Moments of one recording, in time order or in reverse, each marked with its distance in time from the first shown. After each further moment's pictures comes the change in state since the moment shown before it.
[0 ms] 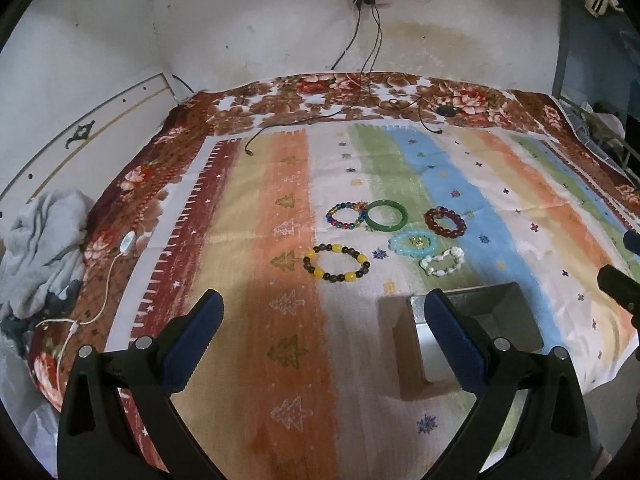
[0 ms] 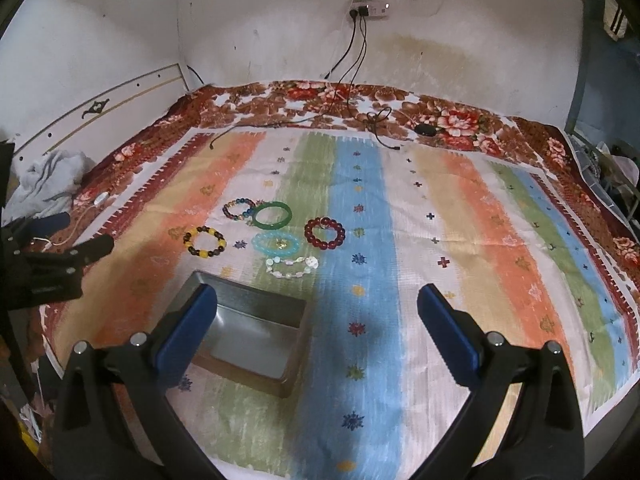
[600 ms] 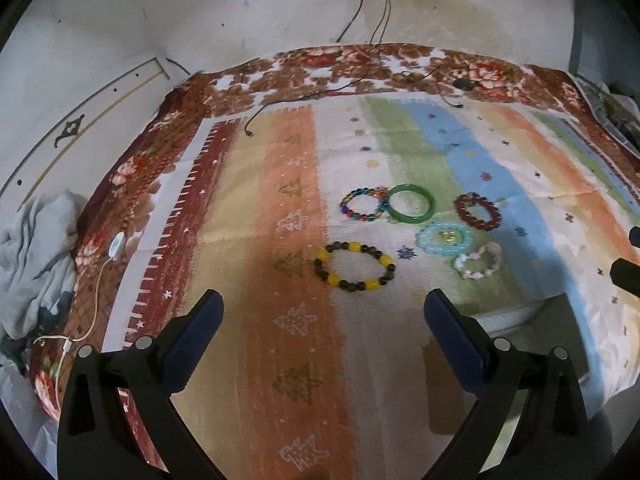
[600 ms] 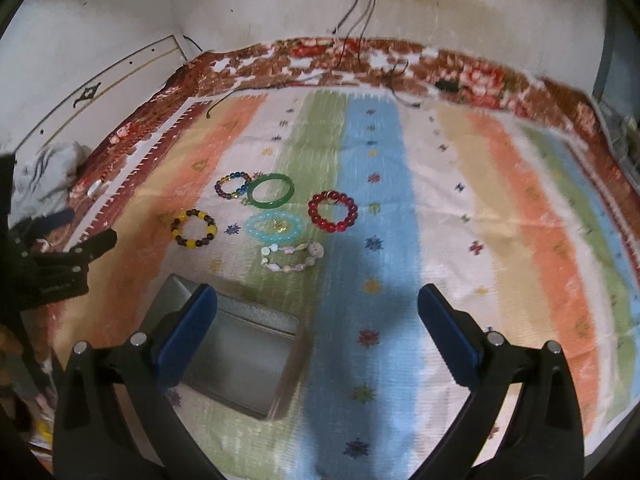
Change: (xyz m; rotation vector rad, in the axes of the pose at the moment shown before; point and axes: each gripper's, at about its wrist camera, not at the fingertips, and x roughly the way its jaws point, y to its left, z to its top) left arm 0.065 0.003 0.019 0.025 0.092 0.044; right arm 0.078 -0.021 0.026 0.042 0.169 0.086
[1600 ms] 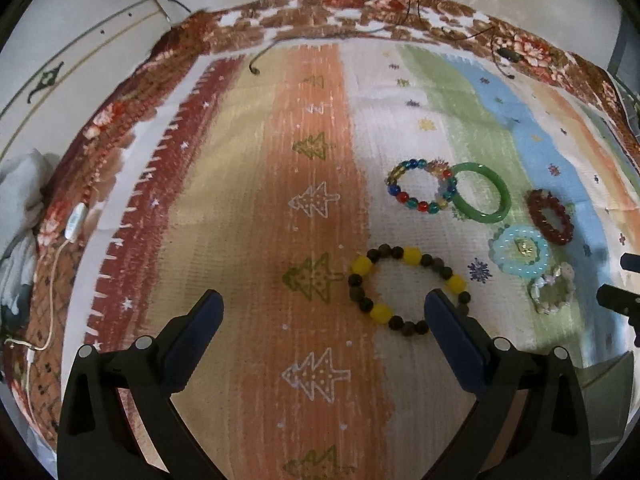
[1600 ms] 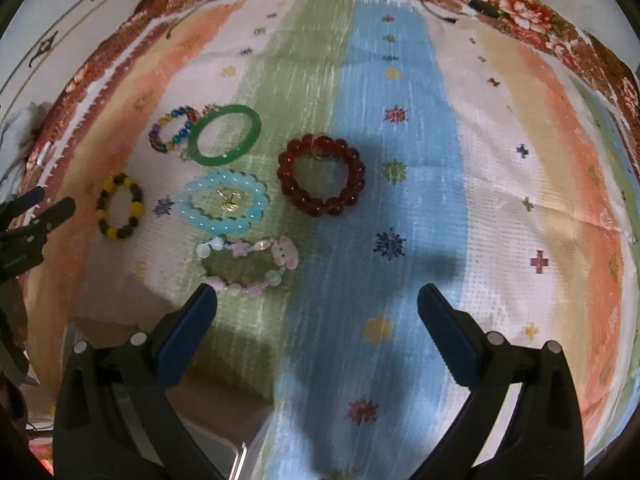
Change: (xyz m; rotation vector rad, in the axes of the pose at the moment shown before) left arm 0.116 0.028 0.023 -0.082 0.196 -0.018; right arm 0.151 -0.021 0.041 -0.030 0.339 0.006
